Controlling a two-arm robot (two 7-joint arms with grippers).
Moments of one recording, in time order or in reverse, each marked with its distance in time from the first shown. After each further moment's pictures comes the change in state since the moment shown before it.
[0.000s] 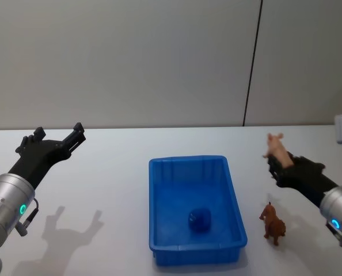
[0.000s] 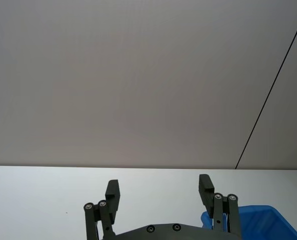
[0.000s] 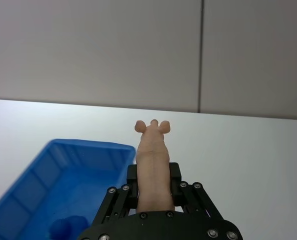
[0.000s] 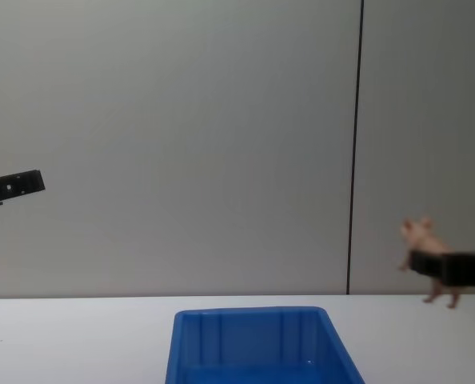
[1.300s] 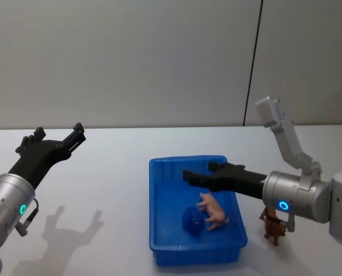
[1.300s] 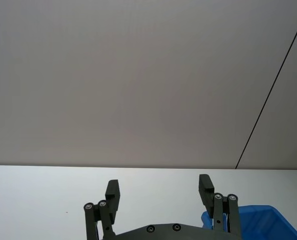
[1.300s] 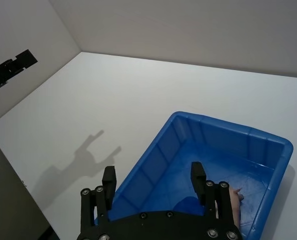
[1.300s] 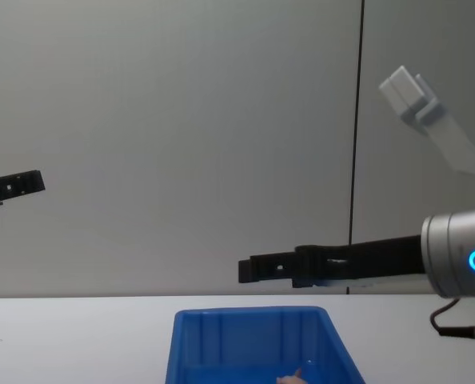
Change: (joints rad) left arm 0.000 0.000 0.000 0.000 0.000 0.000 0.000; right arm 0.215 -0.100 -0.091 0.151 0.036 0.294 0.361
